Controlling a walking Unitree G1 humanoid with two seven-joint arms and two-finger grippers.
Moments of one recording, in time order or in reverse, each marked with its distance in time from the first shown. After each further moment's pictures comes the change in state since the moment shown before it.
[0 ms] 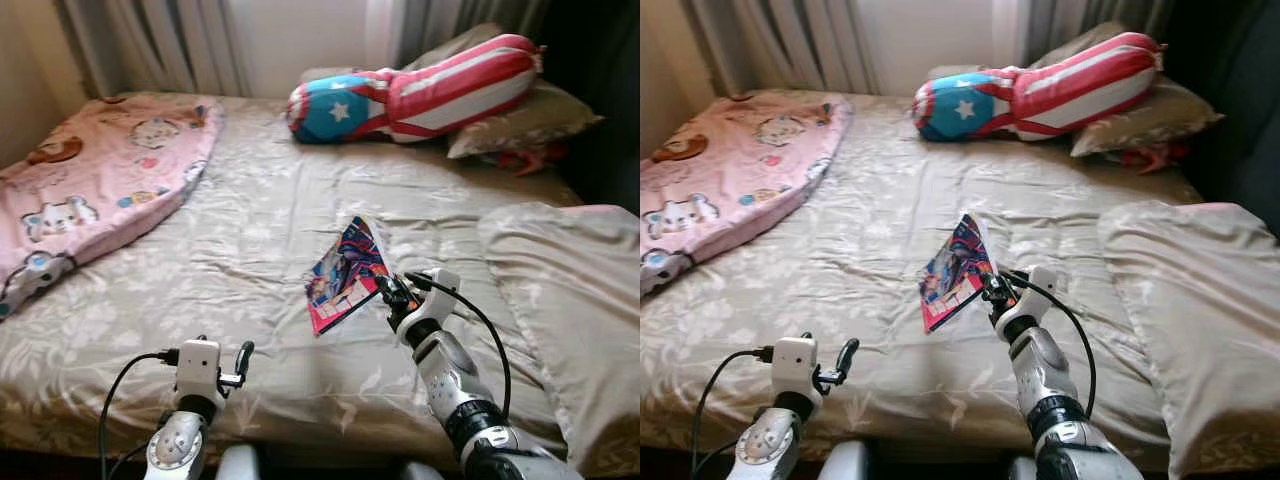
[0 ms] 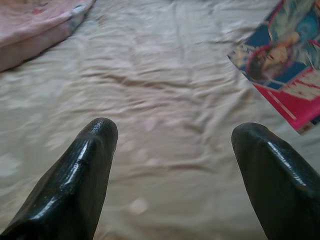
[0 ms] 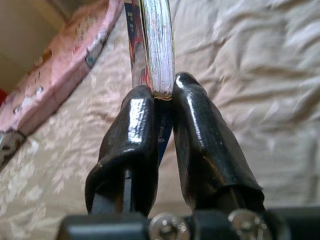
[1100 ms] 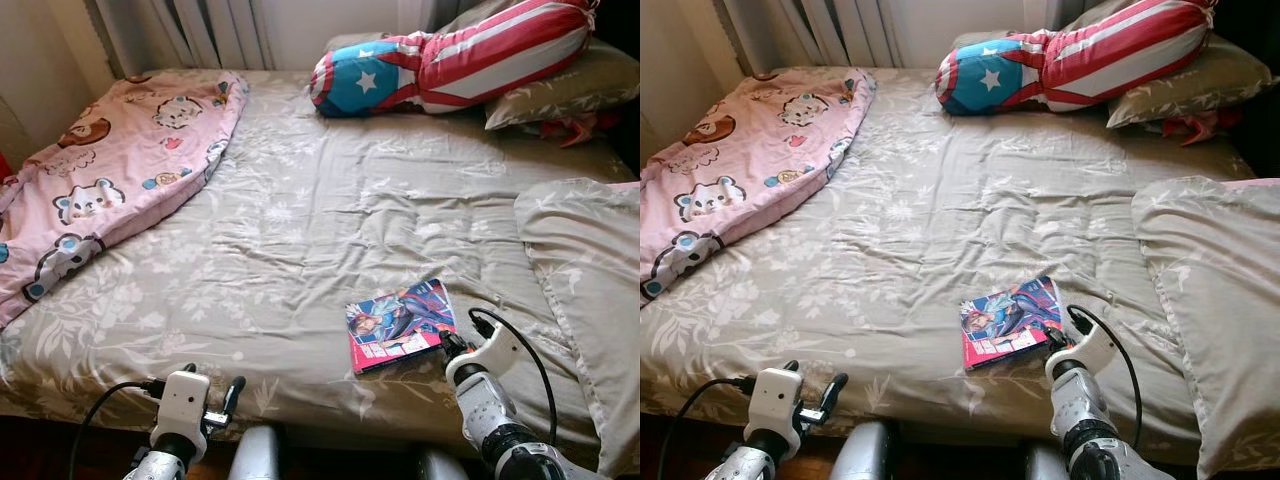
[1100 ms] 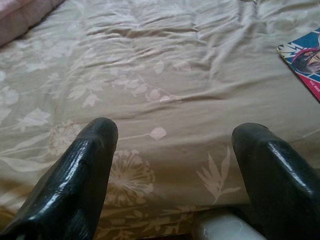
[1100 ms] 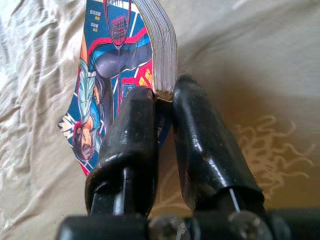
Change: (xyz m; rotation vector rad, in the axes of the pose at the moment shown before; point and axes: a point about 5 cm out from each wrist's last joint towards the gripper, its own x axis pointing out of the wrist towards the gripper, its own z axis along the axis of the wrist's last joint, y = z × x) left arm -0.046 0.002 0.001 0.082 0.082 -0.073; right arm -0.049 -0.082 -0.018 0.255 0.012 -0.518
